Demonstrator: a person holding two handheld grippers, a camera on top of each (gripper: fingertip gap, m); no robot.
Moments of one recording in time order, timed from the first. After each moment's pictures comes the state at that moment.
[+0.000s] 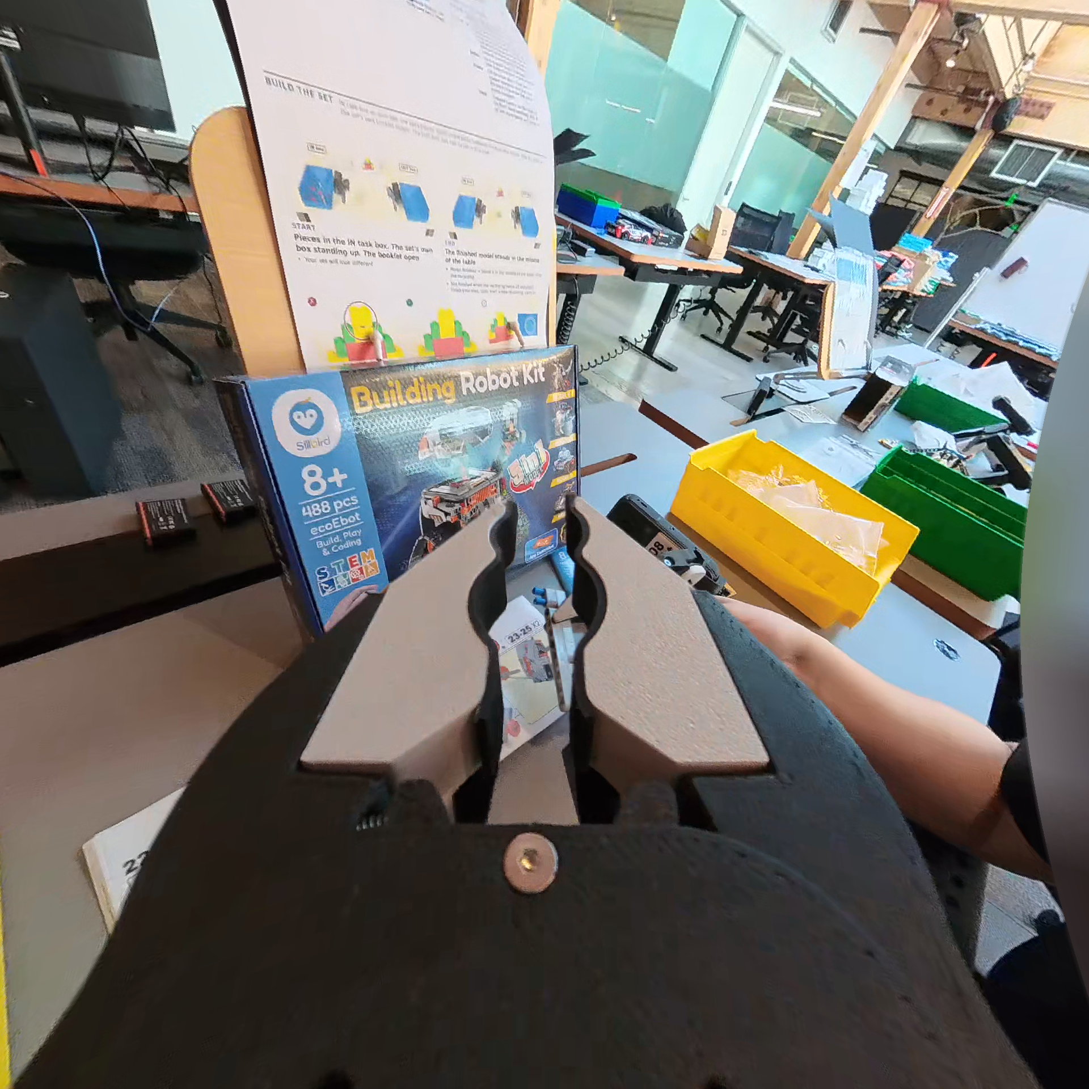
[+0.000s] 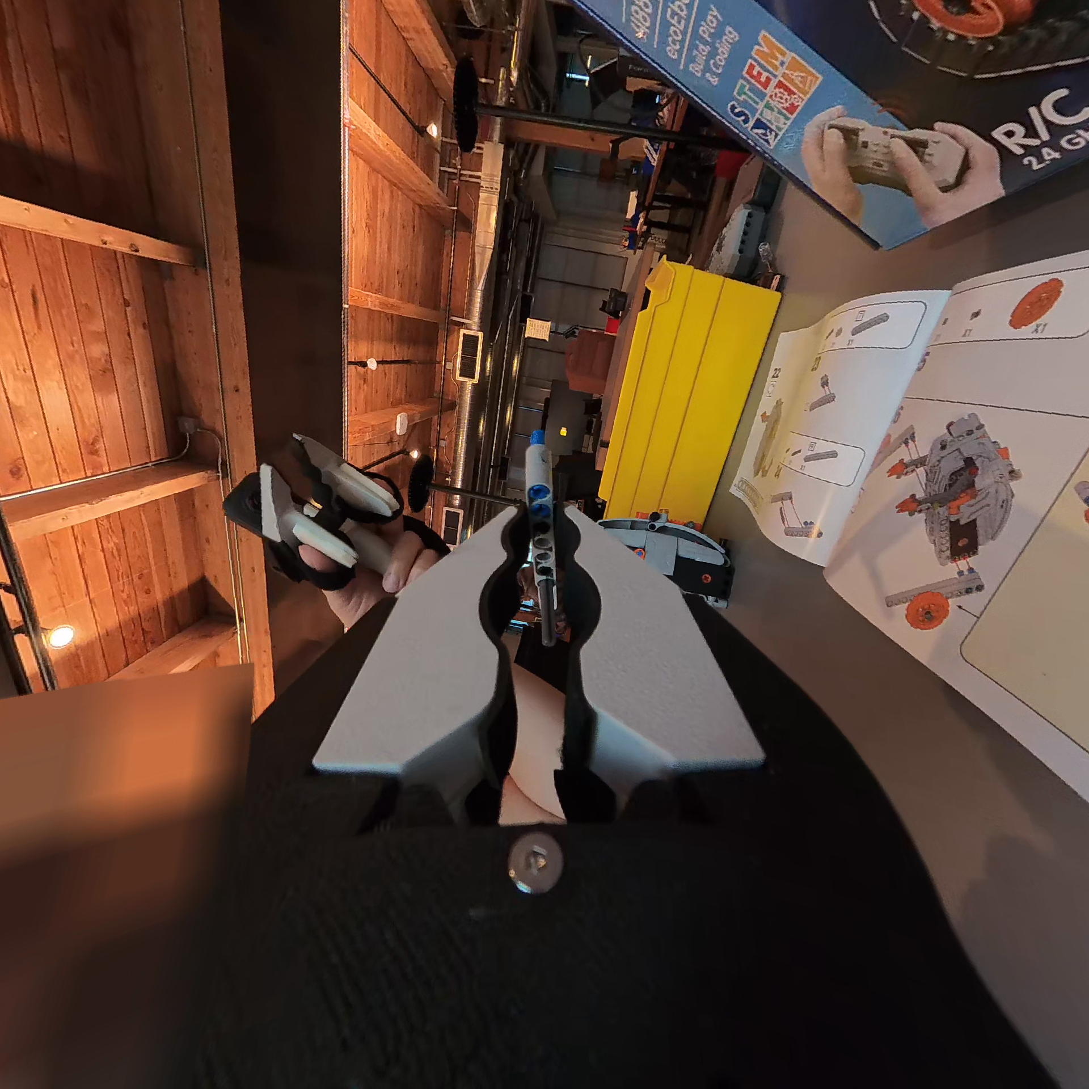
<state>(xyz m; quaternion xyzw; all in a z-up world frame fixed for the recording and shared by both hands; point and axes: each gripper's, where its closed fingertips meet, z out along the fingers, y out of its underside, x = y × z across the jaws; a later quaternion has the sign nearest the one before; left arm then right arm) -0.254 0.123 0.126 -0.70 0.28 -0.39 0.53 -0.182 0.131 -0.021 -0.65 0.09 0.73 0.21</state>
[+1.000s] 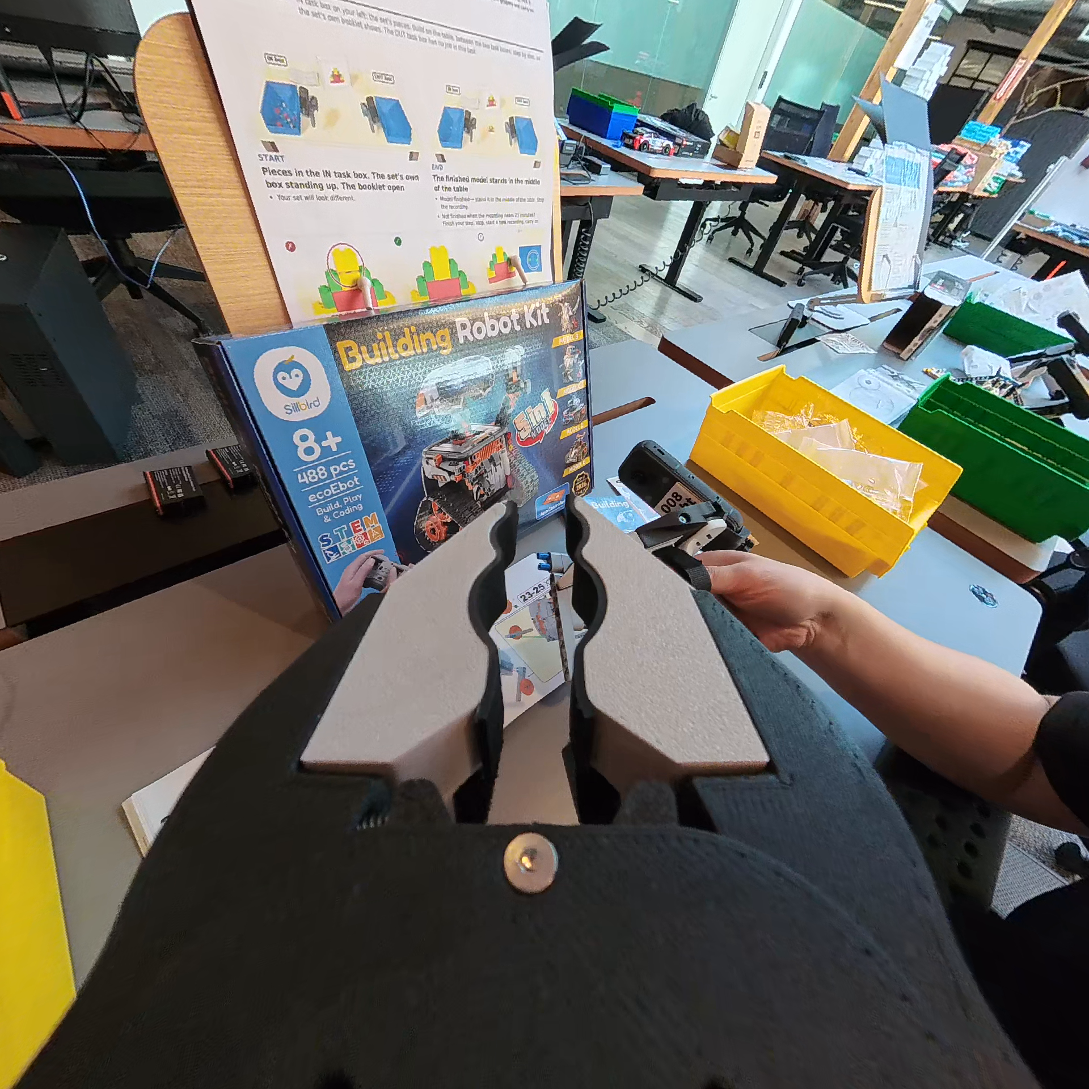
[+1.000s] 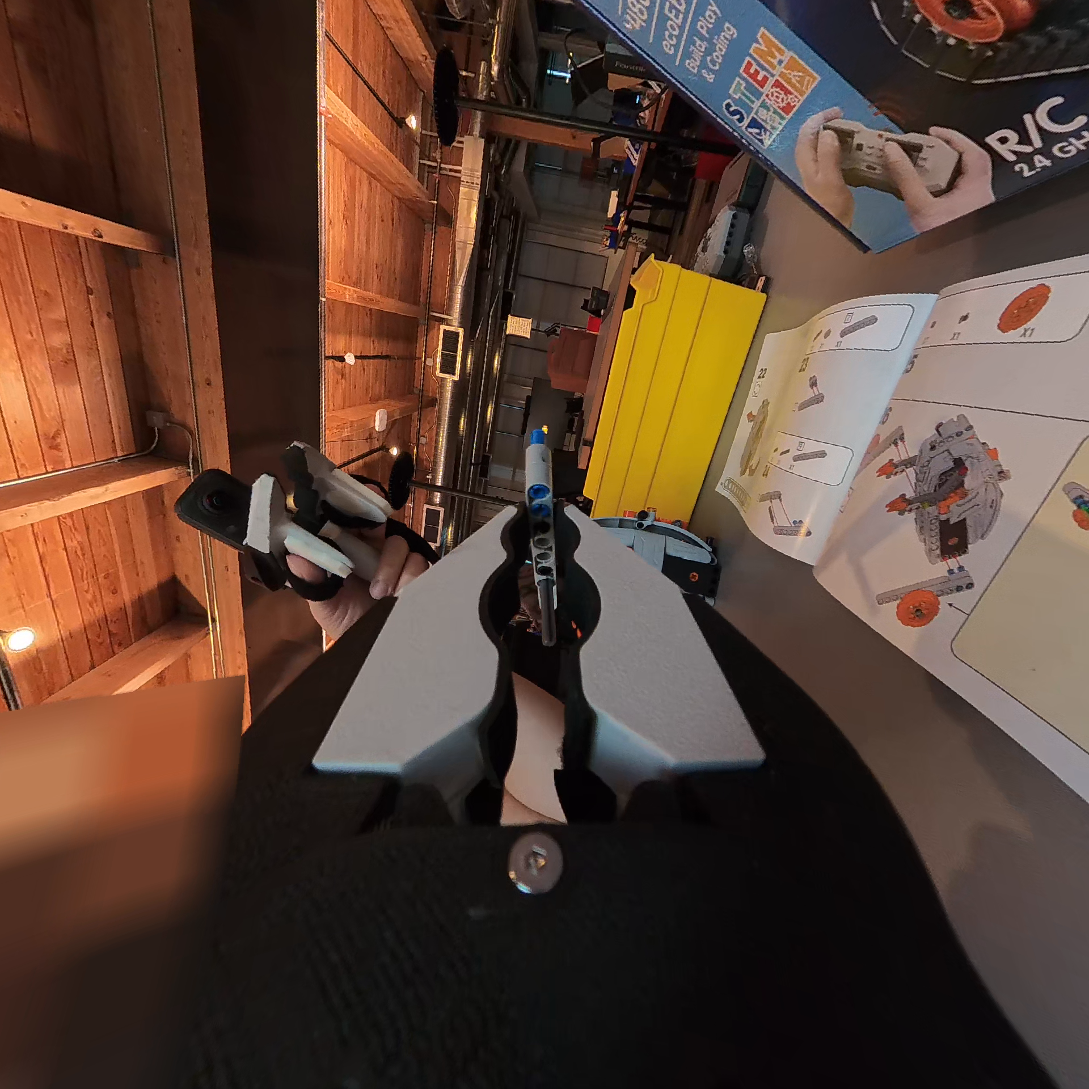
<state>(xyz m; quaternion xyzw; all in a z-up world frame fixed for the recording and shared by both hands) -0.244 0.120 0.110 -0.73 0.31 -0.35 0.50 -0.185 0.131 -0.022 -0.66 0.08 0.72 0.21</state>
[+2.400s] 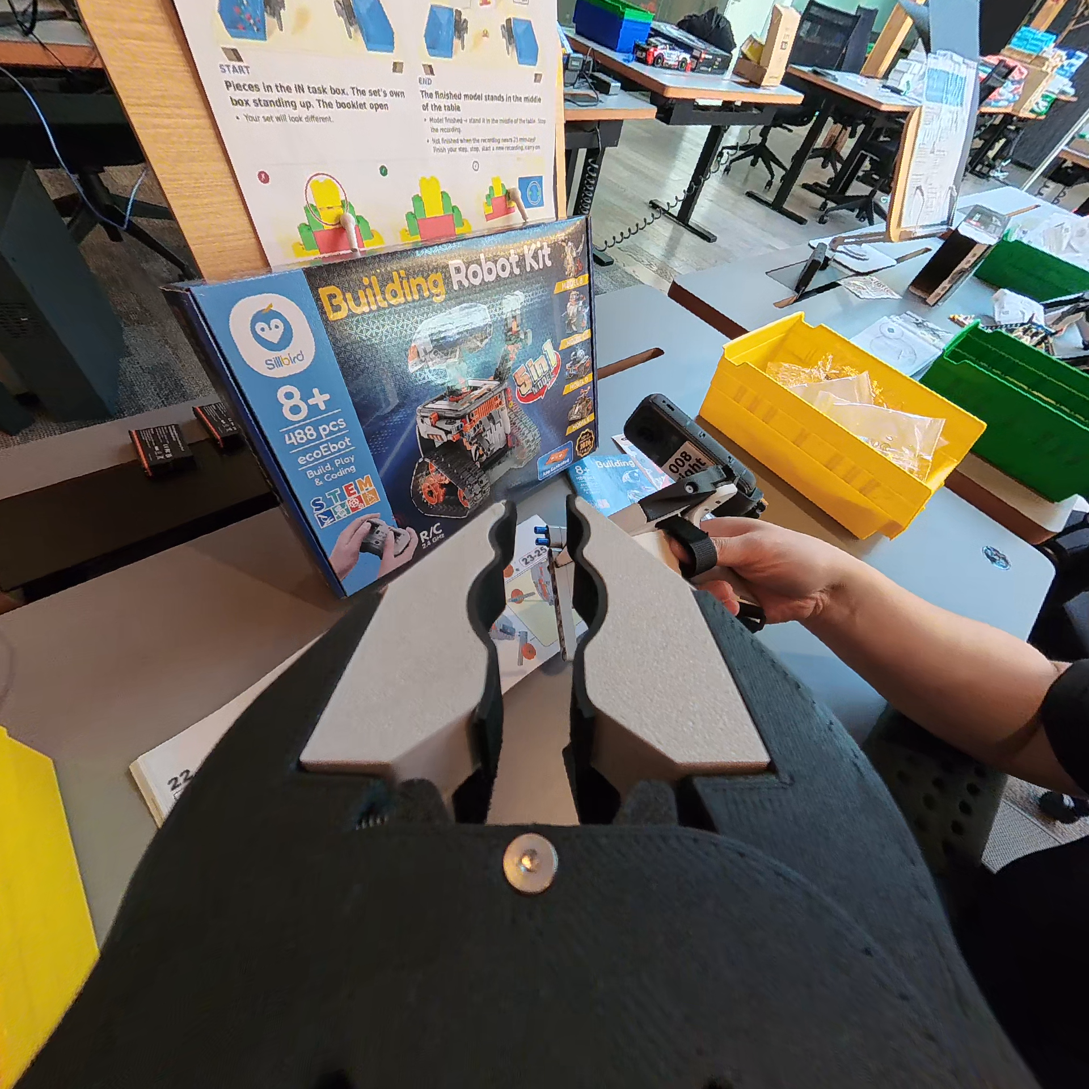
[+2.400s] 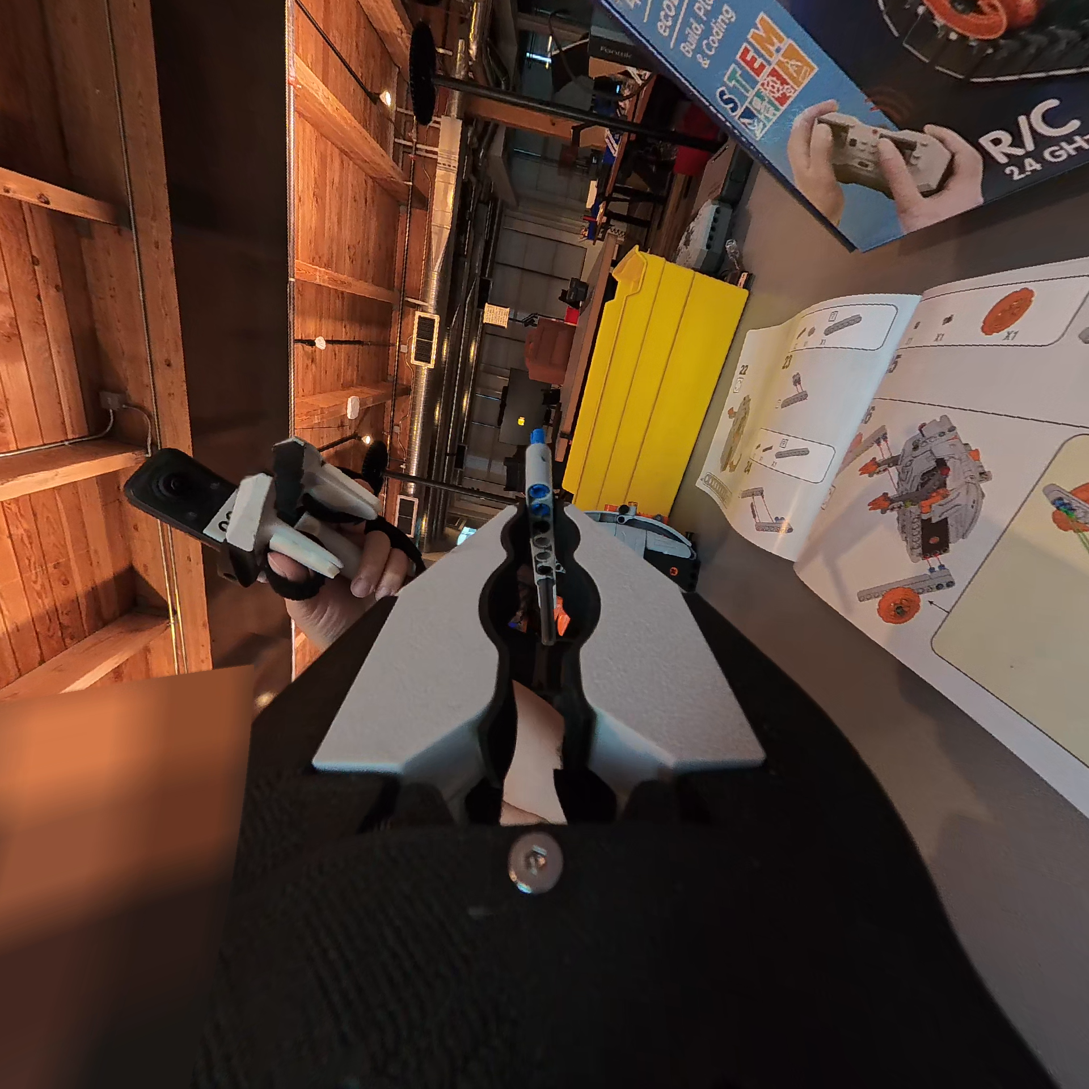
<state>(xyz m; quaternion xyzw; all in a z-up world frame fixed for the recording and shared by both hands) -0.240 0.118 0.093 -0.75 0.33 -0.33 0.47 -0.189 0.128 -0.026 -0.68 0.07 0.70 0.22</state>
